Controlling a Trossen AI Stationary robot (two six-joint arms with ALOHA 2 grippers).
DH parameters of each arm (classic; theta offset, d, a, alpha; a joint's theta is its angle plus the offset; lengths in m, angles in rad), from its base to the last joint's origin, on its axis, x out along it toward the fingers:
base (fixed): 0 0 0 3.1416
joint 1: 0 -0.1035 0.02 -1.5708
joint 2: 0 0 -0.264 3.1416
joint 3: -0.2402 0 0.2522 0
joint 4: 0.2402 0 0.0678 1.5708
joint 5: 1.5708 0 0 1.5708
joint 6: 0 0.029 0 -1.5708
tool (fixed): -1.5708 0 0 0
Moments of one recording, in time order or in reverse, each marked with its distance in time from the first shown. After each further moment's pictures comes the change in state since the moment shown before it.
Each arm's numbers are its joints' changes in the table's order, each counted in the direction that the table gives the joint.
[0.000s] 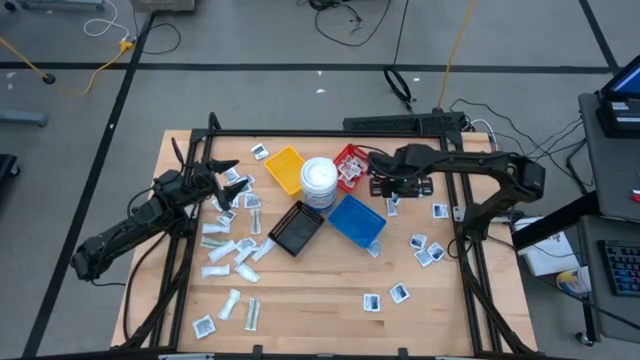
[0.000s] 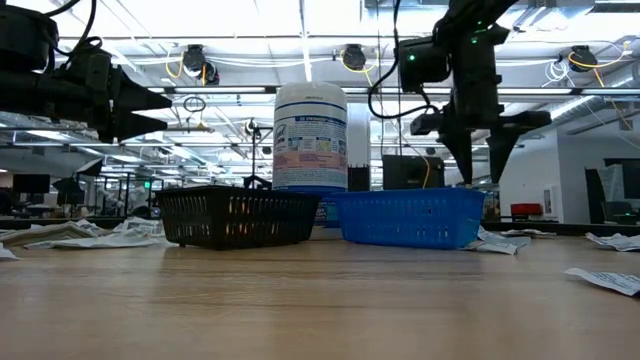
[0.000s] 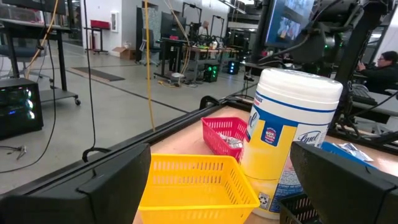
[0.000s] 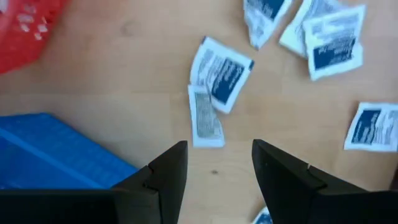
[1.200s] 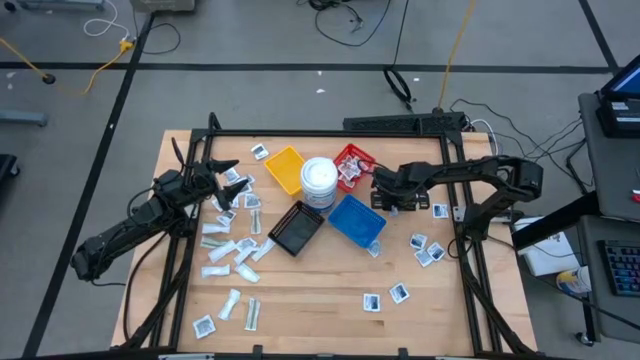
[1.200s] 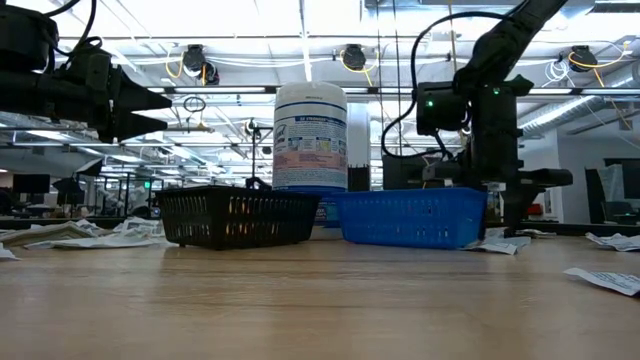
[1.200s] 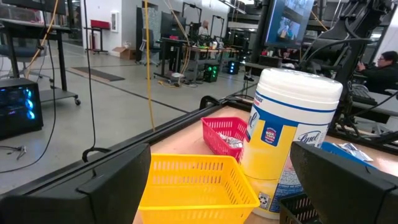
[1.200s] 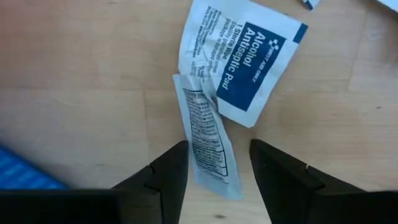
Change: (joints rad) left arm 0.000 0.000 0.000 0.000 0.000 0.000; right arm -0.001 -0.025 0.324 -0.399 0.079 -0.007
